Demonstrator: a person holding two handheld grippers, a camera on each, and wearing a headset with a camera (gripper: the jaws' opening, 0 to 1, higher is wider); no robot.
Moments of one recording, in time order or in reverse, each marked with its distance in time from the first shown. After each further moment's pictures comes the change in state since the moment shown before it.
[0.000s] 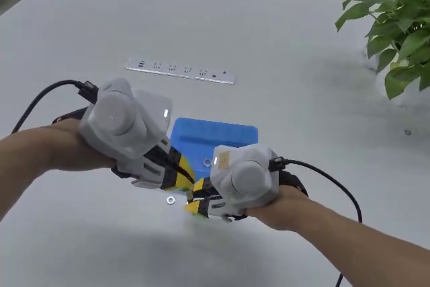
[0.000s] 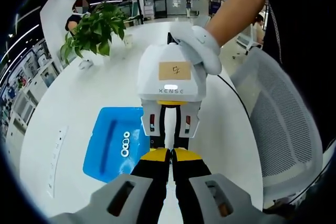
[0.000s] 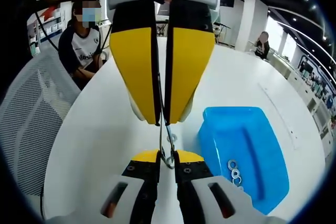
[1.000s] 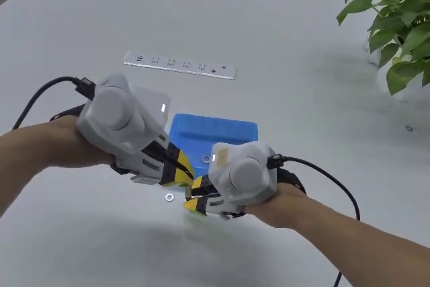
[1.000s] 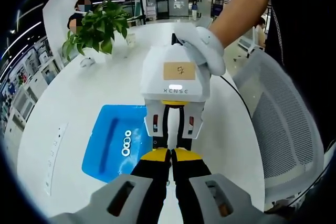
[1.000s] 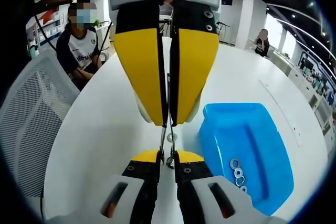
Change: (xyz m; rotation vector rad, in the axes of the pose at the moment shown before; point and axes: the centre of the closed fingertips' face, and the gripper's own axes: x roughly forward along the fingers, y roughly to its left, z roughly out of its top) left arm 0.005 0.010 -0.007 -0.025 -0.014 0.000; right arm 0.004 -0.001 -0.003 0.024 -0.002 0.013
